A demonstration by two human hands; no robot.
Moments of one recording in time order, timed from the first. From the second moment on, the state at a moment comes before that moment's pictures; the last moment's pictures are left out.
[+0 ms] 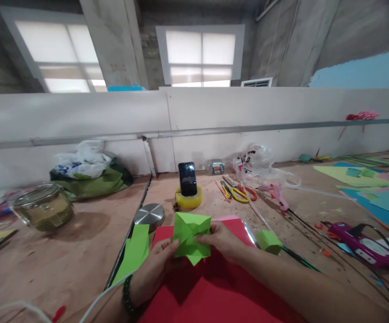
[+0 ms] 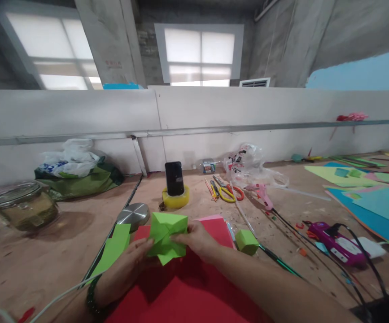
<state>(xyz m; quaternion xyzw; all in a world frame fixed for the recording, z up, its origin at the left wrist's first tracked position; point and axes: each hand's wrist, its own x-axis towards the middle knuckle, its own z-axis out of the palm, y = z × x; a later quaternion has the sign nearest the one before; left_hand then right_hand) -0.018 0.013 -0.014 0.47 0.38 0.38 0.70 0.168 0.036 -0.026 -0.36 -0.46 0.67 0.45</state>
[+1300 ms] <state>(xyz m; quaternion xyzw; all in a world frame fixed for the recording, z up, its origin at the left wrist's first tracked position) -0.028 0.019 0.000 0.54 0.38 0.26 0.71 0.216 0.057 -0.005 -0.37 -0.66 0.60 0.26</state>
